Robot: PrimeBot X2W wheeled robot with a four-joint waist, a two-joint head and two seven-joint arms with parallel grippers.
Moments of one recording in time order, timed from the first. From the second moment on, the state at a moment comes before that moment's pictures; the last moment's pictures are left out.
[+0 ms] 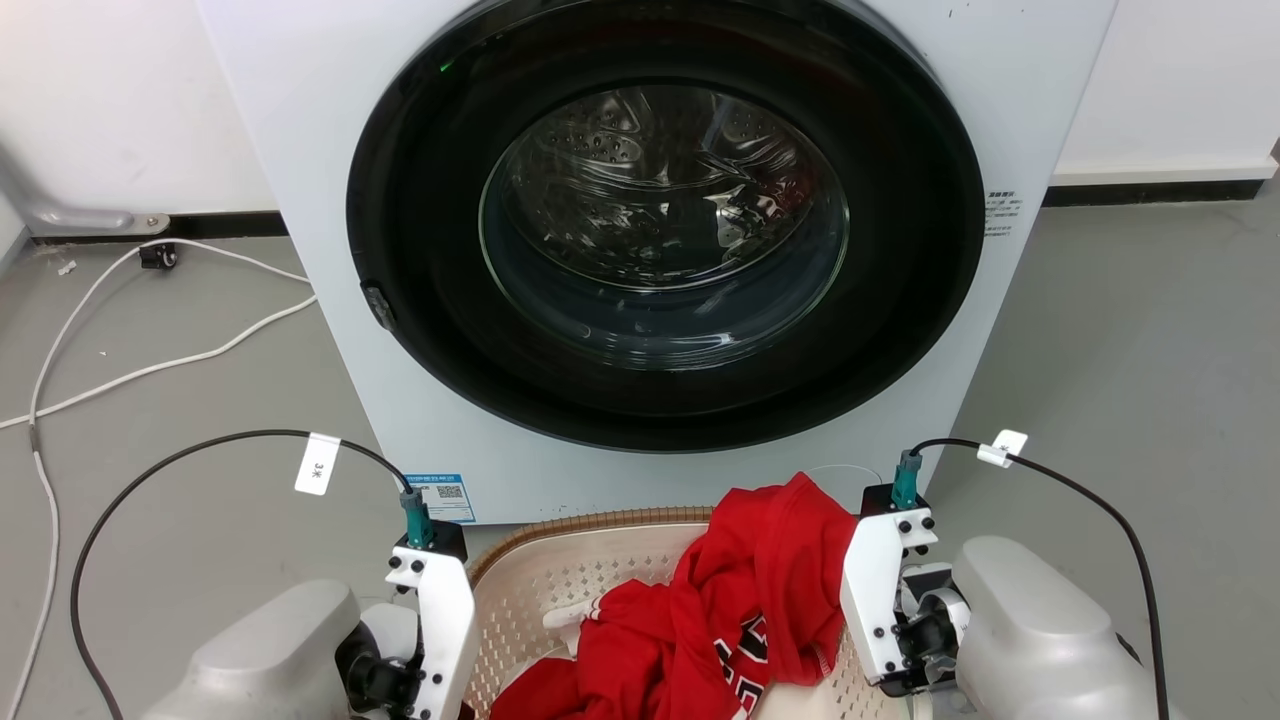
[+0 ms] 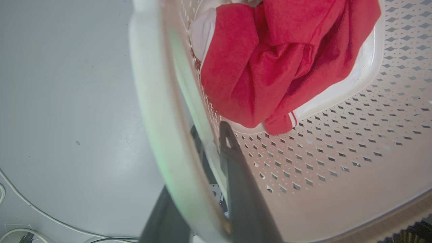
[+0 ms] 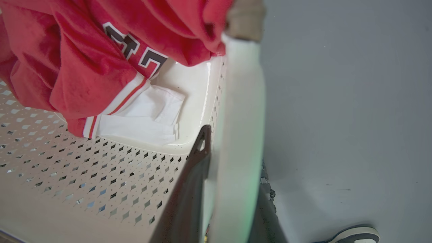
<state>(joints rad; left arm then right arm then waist) -0.70 0.45 -1.25 0.82 -1.32 -0.13 0.75 -0.70 -0.03 0.53 1.21 0.54 0.13 0.84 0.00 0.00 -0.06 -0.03</state>
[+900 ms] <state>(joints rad) -0.71 0.43 -1.26 0.87 -1.33 -0.13 0.75 -0.72 -0.04 0.59 1.23 0.61 0.13 0.81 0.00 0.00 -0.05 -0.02</state>
